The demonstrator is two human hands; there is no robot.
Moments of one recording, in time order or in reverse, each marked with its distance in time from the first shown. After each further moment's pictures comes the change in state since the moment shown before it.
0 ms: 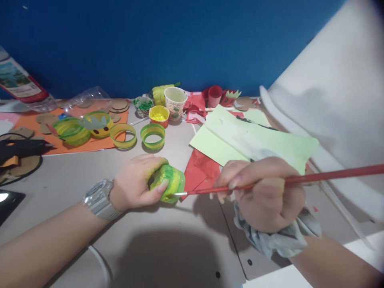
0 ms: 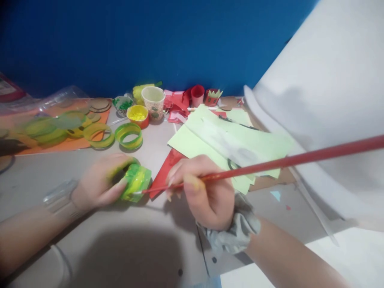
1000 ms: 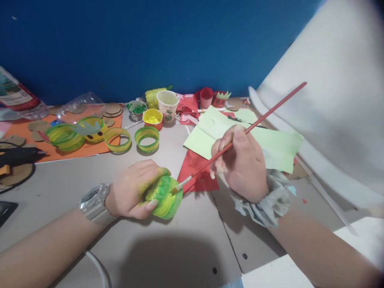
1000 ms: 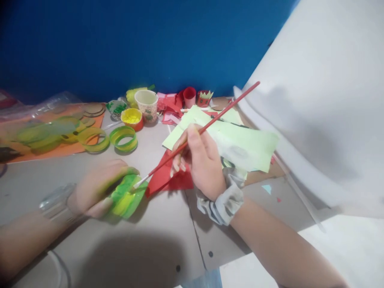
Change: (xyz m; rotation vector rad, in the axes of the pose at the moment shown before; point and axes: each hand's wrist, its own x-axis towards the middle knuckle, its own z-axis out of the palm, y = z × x) left_hand -0.001 -0.003 -0.001 -0.127 -0.071 0.271; right_hand 0.019 0.026 -0.015 0.133 0.178 0.414
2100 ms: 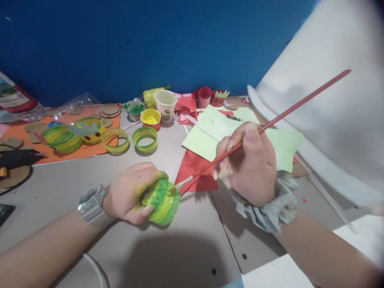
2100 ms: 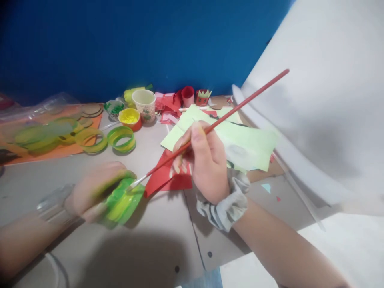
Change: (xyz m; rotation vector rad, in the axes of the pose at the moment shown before) left_hand -0.002 -0.002 0.001 -0.091 -0.023 -0.001; right_hand -0.013 -0.015 0.006 0.035 0.017 -0.083
